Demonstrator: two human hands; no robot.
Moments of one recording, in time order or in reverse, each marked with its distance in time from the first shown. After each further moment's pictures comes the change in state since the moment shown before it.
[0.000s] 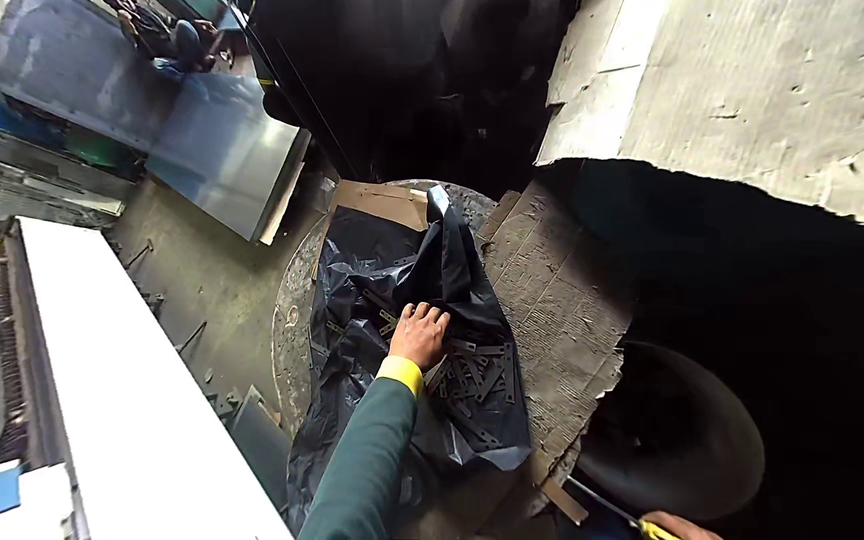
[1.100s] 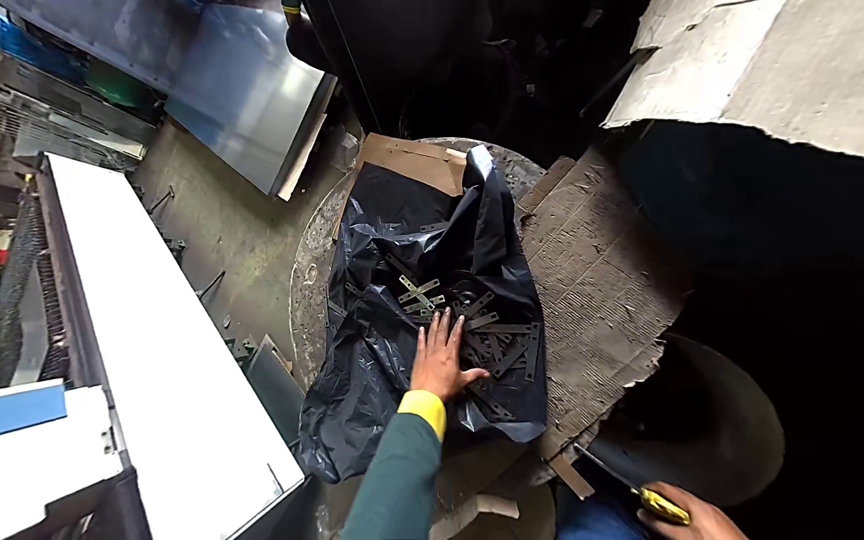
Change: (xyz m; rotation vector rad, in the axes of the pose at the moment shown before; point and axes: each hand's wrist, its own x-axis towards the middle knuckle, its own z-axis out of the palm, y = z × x) left_hand -0.072 0.044 0.074 -0.447 -0.012 -0.332; right_hand 0.021 0.006 -0.007 -0.018 -0.041 -0.015
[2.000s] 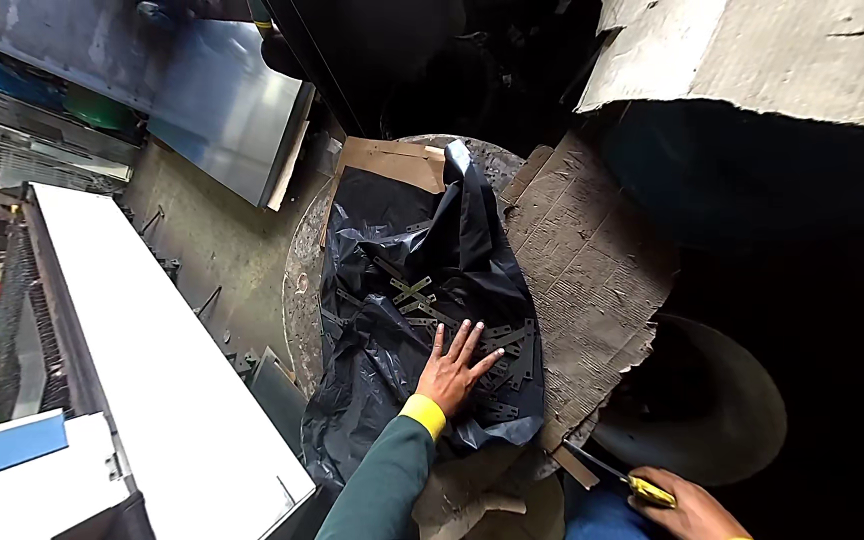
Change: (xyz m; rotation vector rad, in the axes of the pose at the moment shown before) left_hand -0.010 0.004 0.012 0.344 -0.055 0.521; right_hand 0.016 0.002 0.027 -0.011 -0.019 -0.009
